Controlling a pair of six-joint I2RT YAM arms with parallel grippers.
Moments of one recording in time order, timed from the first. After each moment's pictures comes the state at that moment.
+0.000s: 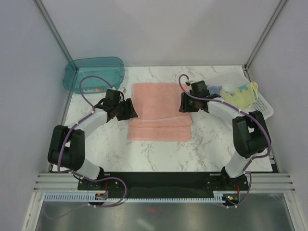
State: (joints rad) left arm -0.27 1.52 0.91 -0.27 0.24 -0.43; right arm 0.35 1.71 1.12 -0.29 -0.16 0.31
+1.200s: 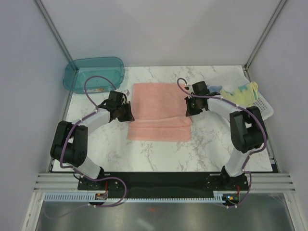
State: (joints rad) left arm -0.29 1.58 0.90 -0.25 0.21 -0.35; right arm 0.31 1.81 1.17 -0.43 -0.18 0.11
